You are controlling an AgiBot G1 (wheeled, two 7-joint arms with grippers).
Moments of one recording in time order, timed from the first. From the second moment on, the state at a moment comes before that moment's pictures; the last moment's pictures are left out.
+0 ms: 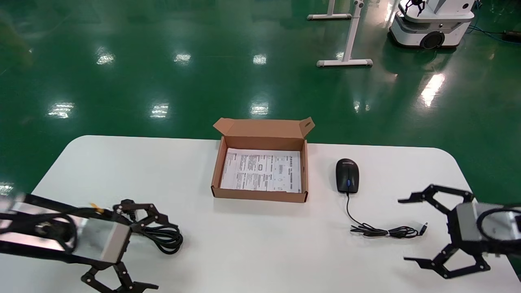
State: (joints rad) left arm -1.52 0.63 0.83 -1.11 1.27 1.59 0.13; right arm 1.36 -0.56 -0.57 0.89 -1.28 -1.58 -0.34
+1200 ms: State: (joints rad) left arm -1.81 1.05 1.17 -0.21 1.60 1.49 0.65; right arm 1.62 -0.89 -0.76 0.14 -1.55 -1.47 -0.78
